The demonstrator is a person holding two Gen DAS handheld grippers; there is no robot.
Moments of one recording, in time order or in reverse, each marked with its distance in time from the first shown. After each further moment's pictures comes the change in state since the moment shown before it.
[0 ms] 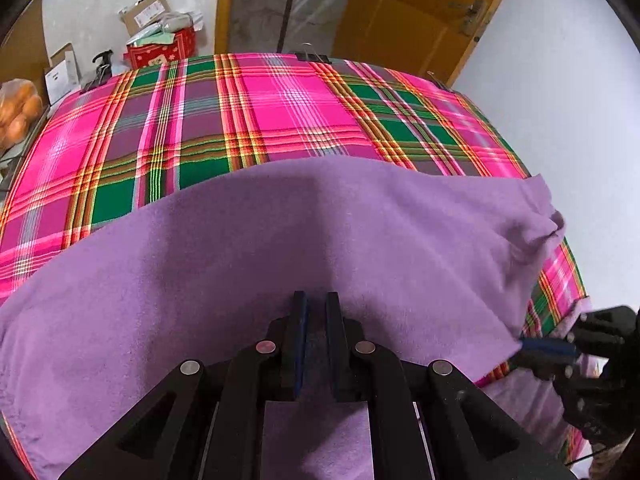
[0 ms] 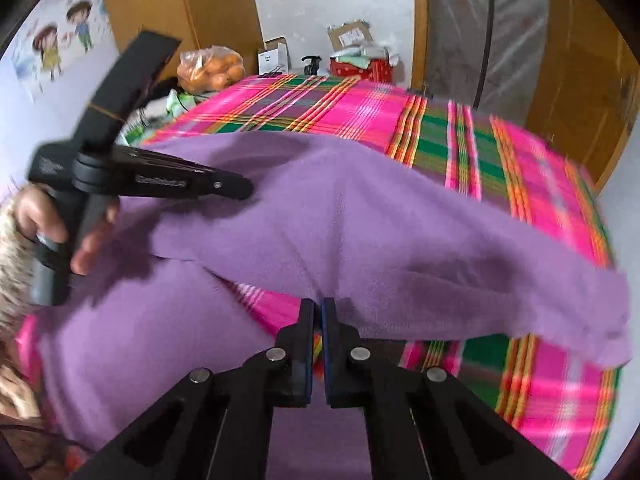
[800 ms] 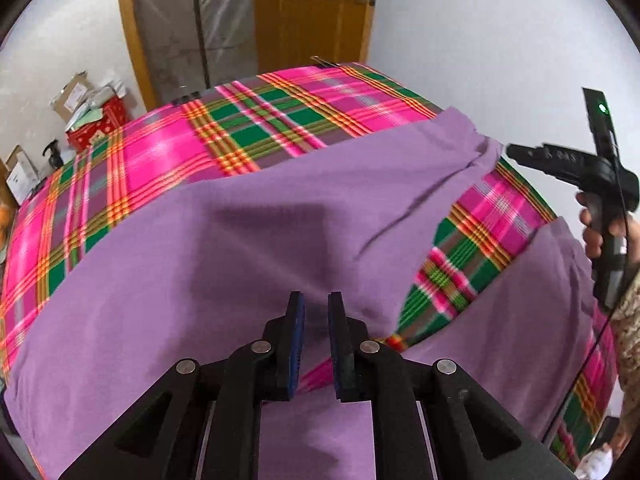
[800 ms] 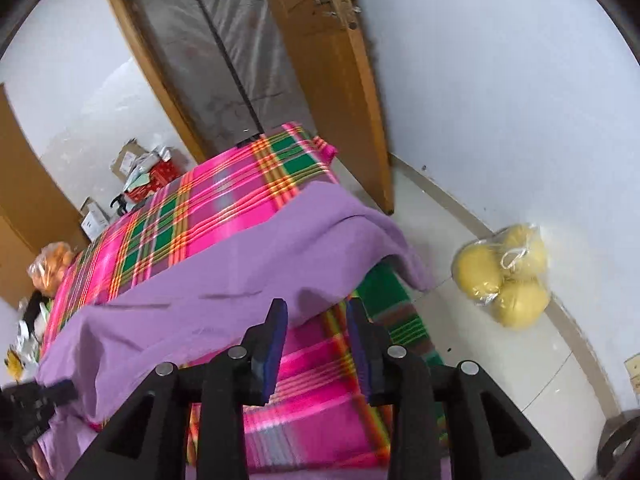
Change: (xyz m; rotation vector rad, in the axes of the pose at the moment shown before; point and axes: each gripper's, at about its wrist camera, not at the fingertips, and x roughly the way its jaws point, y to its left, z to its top) left arm -0.003 -0.127 -0.022 0.324 -0.020 -0.017; right arm -0.101 -0.239 -0.090 0.777 -0.267 -0.324
